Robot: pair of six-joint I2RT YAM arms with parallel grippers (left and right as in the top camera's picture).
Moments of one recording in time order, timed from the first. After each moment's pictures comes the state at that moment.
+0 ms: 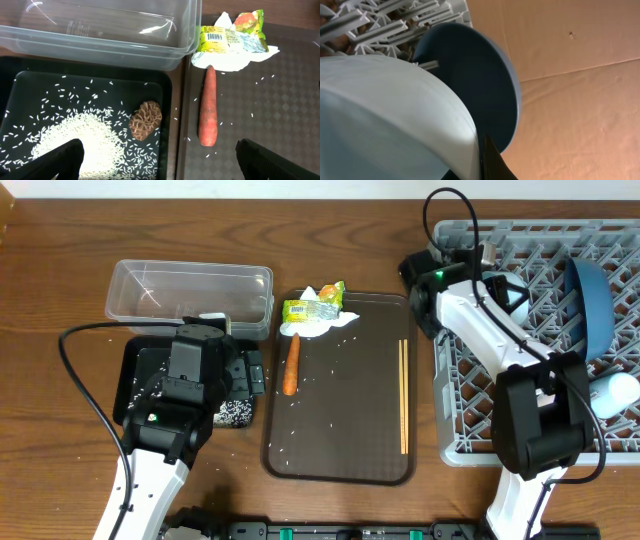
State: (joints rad) left arm -0.23 1.02 0.88 -0.74 -0.08 -0.27; right arm 0.33 2.01 1.52 -1.09 1.37 0.38
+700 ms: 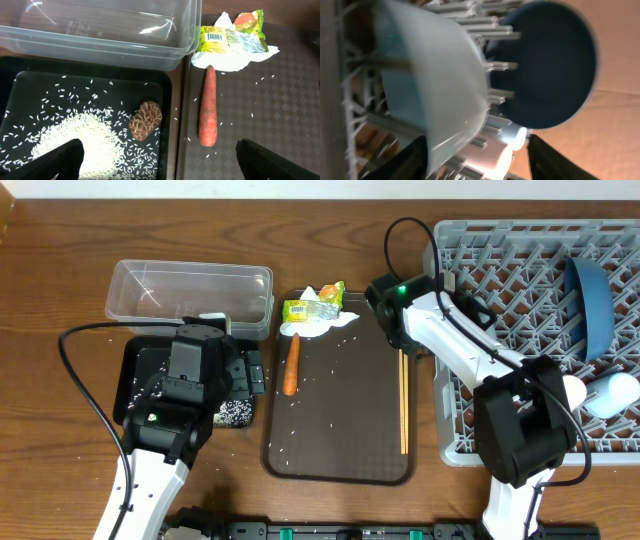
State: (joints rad) left arm -0.23 1.02 0.88 -0.74 -0.08 -0.27; right arm 0.48 2.02 1.51 -1.29 1.03 0.39
